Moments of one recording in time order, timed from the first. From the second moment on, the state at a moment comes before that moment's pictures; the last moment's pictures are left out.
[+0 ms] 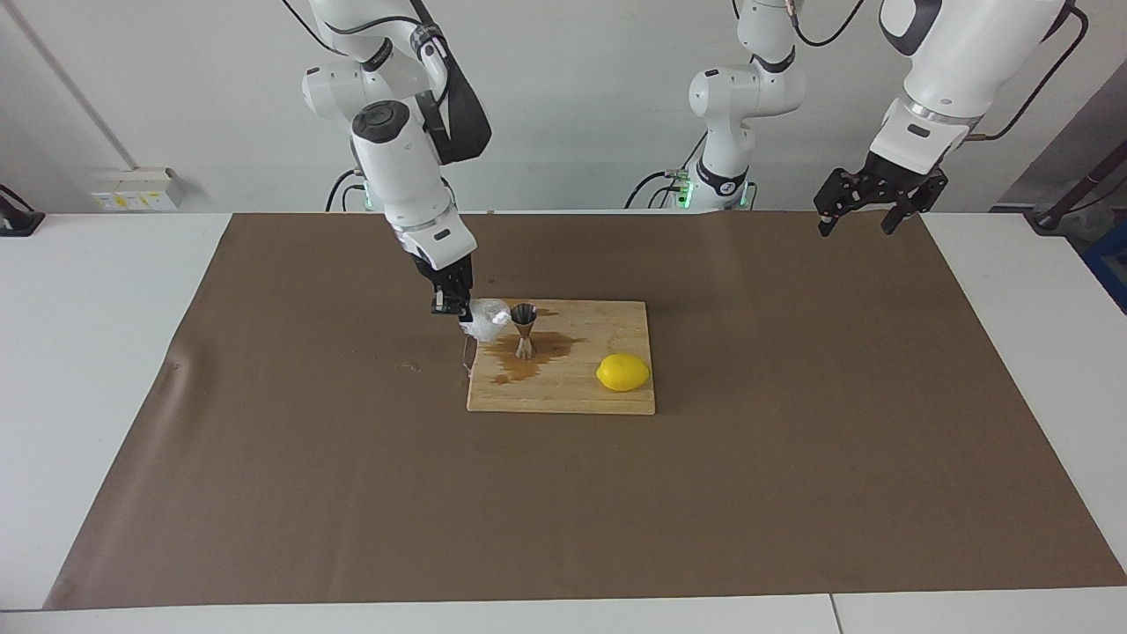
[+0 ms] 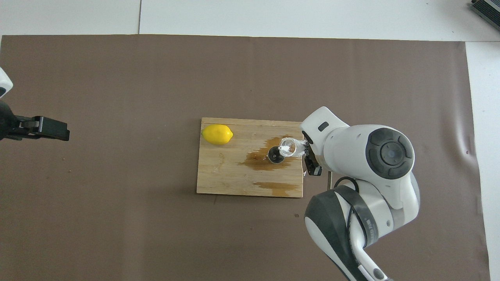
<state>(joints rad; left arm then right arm) 0.06 -0.07 -0.13 -1.65 -0.02 1.58 0.00 0.24 0.00 0.18 -2.09 0.02 2.28 -1.08</state>
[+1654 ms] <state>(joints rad) 0.09 -0.07 -0.12 -1.65 -0.02 1.58 0.01 0.31 -0.03 0.21 -2.09 -0.32 2.27 -1.08</state>
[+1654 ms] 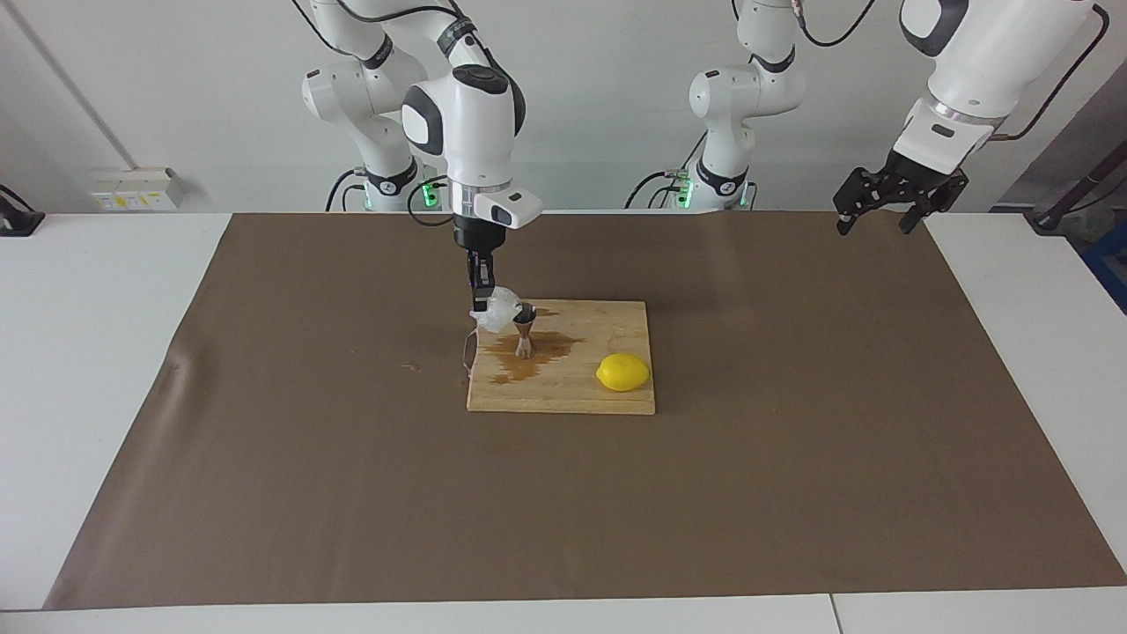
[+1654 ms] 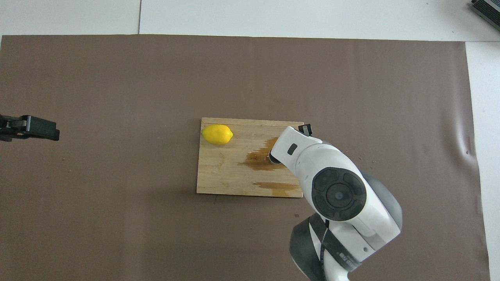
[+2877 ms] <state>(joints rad) 0.09 -0.07 -0.13 -1.66 -0.02 1.60 0.05 0.32 -0.05 0.21 -2.09 -0.40 2.24 -1.08</state>
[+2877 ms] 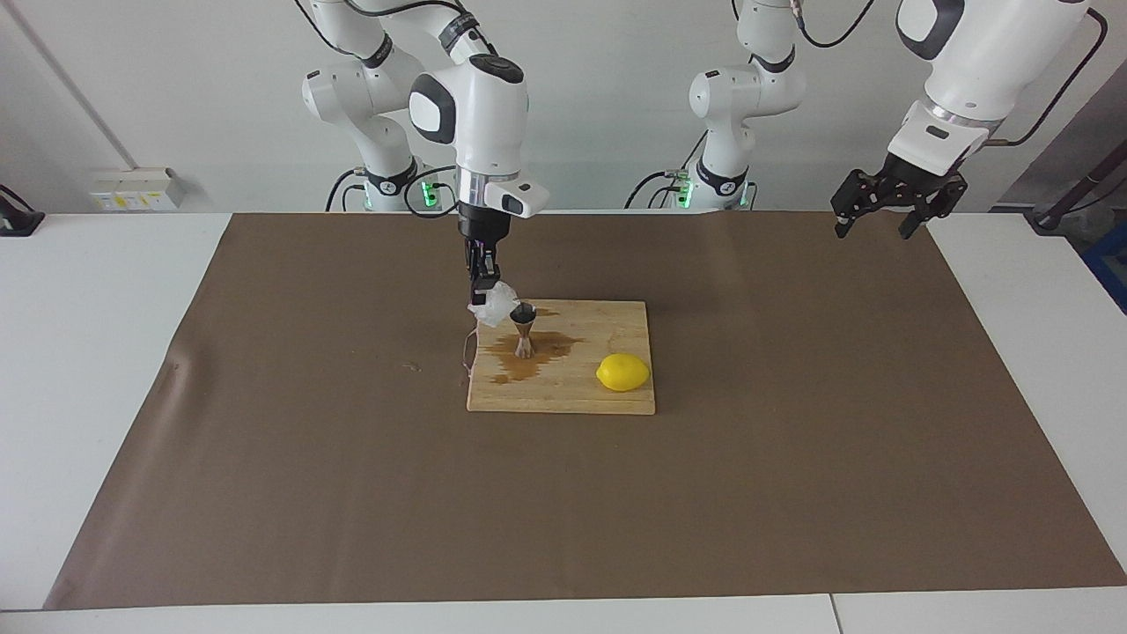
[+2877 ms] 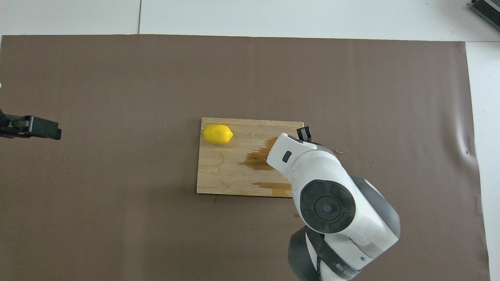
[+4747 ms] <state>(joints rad) 0.08 -0.08 -0.13 -1.65 -0.02 1.56 0.06 0.31 -0.05 0.21 -2.07 -0.19 2.22 -1.00</state>
